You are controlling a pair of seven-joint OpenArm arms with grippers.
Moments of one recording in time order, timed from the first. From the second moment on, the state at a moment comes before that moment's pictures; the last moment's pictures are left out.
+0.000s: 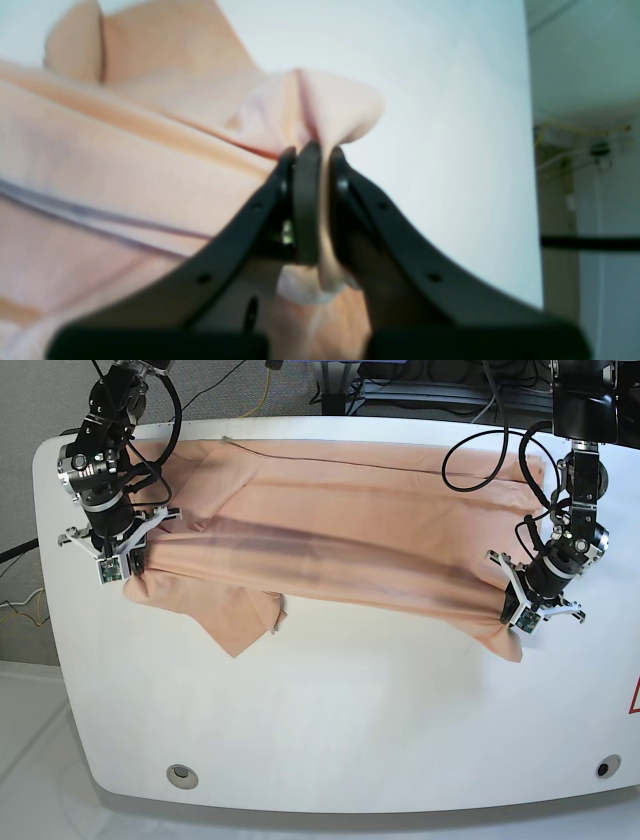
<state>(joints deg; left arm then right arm) -0.4 -27.5 -1.0 82.5 -2.2 -27.6 20.2 -14.0 6.6 28.0 111.7 4.9 30.1 -45.8</state>
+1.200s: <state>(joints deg) 4.7 -27.9 -1.1 82.5 -1.5 -26.9 28.3 -21.7 6.8 28.3 111.6 4.0 29.4 -53.0</state>
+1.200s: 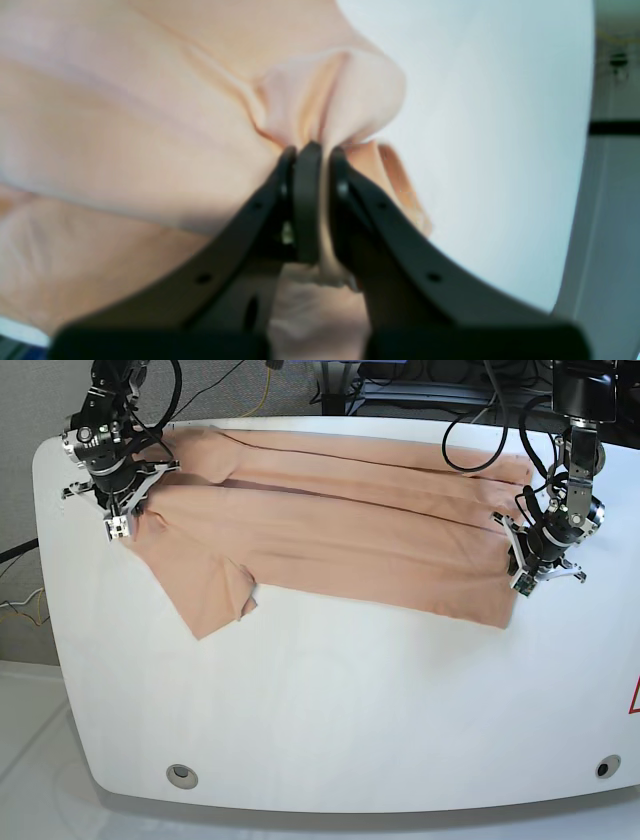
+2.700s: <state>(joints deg) 0.3 -27.5 -1.1 82.5 -1.5 -26.6 28.6 -18.6 6.7 28.3 109.3 3.7 29.4 -52.6</state>
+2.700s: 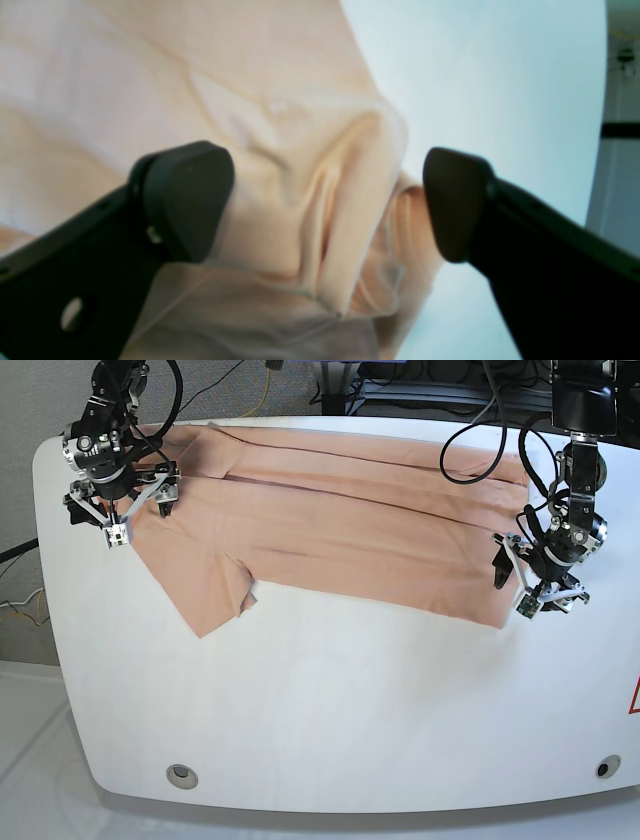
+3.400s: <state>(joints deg) -5.8 -26.4 -1.1 74.4 -1.3 -26.3 24.4 -7.0 4.6 28.2 107.2 3.6 29.4 -52.8</state>
